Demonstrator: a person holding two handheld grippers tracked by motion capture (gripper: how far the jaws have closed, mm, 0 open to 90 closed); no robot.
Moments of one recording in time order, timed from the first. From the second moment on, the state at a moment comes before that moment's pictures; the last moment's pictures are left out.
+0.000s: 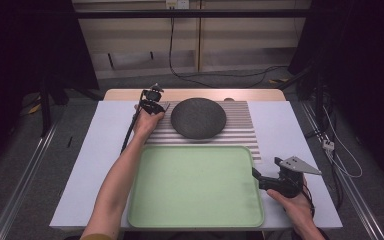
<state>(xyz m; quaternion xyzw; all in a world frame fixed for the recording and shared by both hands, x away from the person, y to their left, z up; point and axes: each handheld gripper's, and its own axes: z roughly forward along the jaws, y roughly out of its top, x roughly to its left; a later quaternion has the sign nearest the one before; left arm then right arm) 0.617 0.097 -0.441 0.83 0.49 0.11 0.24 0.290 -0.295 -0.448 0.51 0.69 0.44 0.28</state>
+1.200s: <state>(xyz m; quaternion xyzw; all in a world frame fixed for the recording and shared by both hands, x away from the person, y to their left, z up) 0.608 0.103 -0.419 0.83 0.47 0.12 0.27 0.291 -0.295 -0.448 0.51 0.69 0.44 0.28</state>
